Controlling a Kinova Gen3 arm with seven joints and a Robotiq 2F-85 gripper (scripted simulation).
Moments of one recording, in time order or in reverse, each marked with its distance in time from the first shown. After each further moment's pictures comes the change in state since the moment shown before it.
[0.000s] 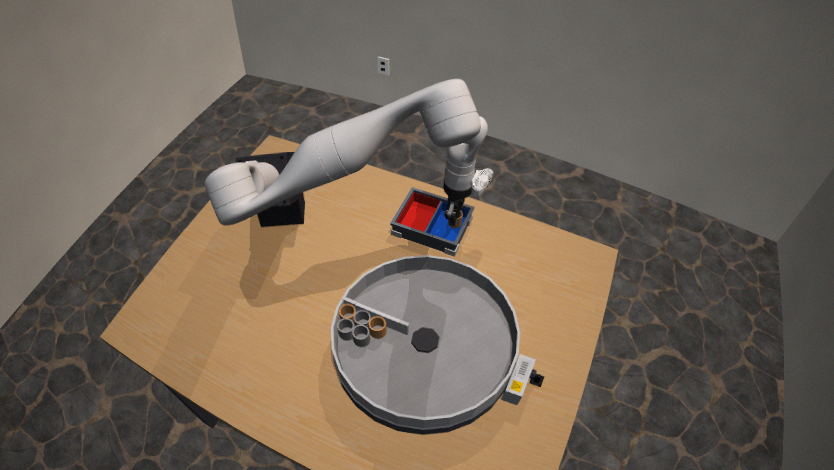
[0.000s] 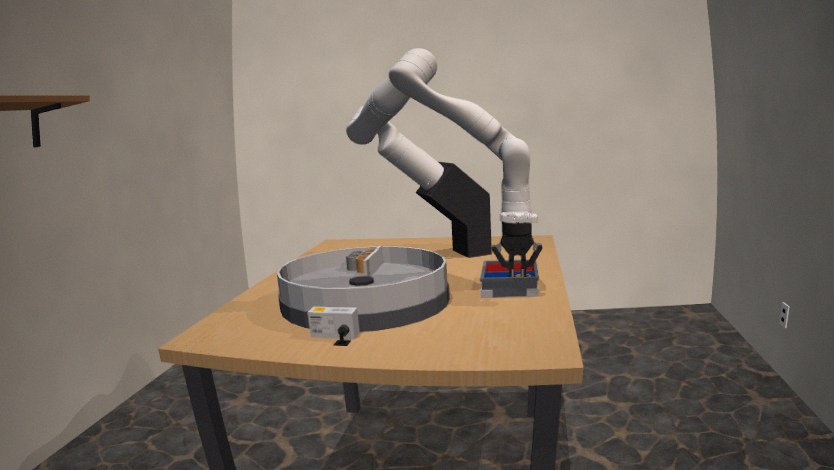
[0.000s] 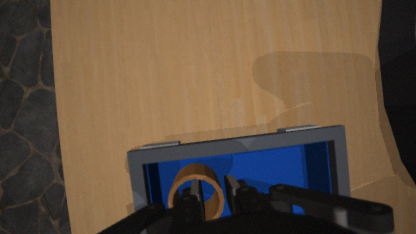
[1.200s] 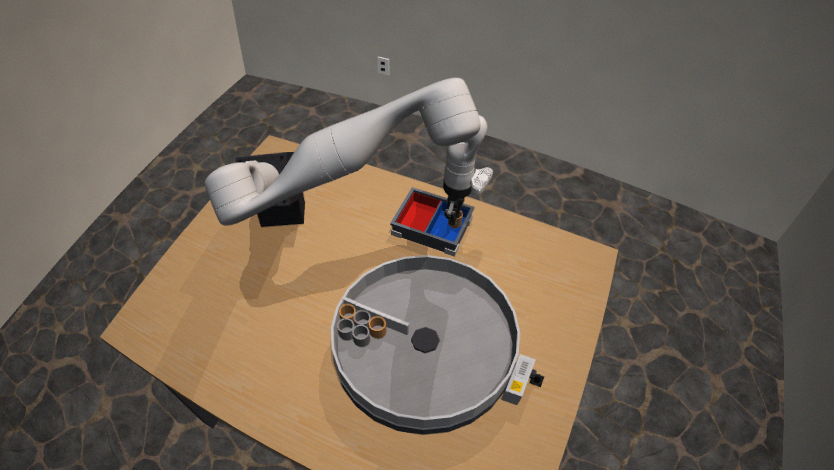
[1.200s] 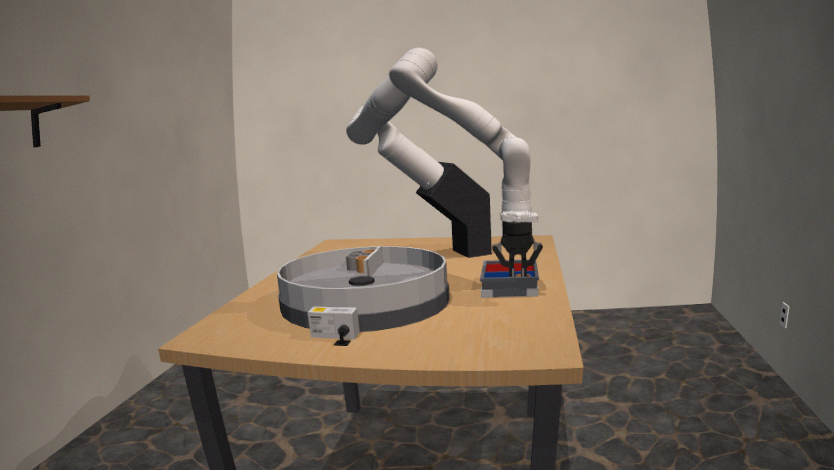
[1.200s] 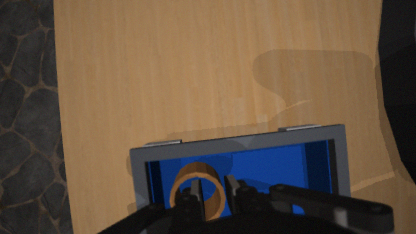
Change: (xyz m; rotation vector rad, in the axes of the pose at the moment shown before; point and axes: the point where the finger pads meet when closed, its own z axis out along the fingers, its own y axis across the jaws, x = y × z) arm -0.001 -0.001 -0.002 0.001 0.002 -0.004
